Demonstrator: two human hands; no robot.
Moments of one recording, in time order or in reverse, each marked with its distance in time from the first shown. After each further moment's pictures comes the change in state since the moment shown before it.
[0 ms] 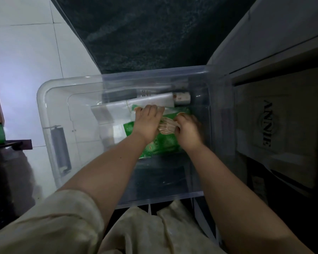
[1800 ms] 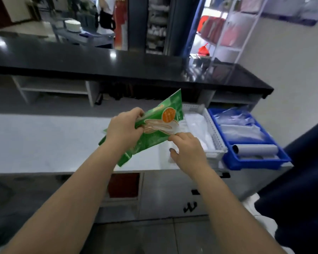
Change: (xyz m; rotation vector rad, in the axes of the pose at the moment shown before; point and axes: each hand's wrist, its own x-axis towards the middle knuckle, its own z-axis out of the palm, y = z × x) left_hand -0.562 0.522 -0.160 -0.145 0.243 1.457; right_hand -0.825 -0.027 -0.118 -0.152 1.151 0.989
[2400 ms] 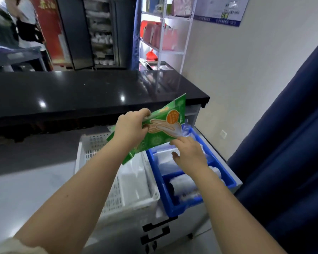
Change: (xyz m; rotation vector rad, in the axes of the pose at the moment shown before) left_hand 0.237 0.214 0.236 0.000 -0.049 0.297; right_hand 0.052 0.337 -0.059 -0.160 0.030 0.241
